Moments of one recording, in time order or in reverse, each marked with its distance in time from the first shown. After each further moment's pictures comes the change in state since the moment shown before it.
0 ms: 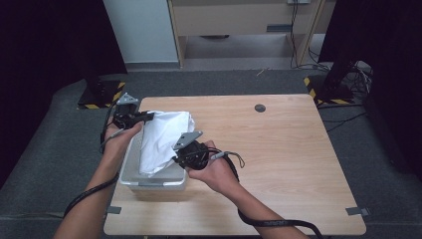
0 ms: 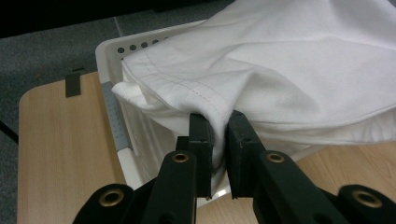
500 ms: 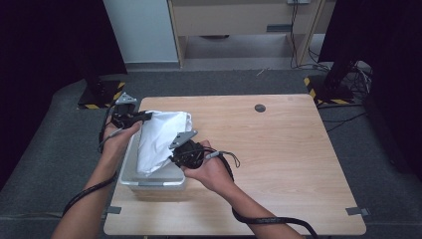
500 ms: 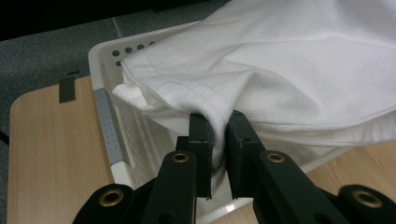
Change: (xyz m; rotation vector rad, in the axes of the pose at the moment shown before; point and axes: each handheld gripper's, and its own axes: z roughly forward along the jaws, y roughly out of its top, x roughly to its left) left arm 0.006 -0.002 -0.001 0.004 0.019 0.002; right arm 0.000 0.004 0.016 0.005 -0.001 0.012
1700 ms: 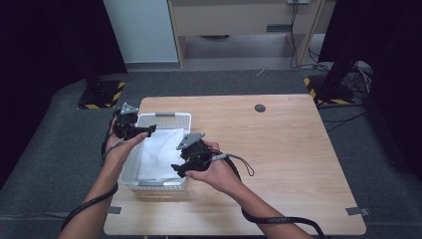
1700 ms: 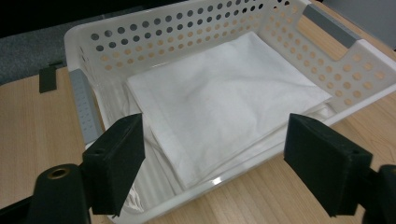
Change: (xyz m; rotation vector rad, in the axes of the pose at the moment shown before) left arm -0.015 -0.028 0.009 0.049 0.102 -0.049; right arm -0.010 -0.021 0.001 0.003 -0.028 0.033
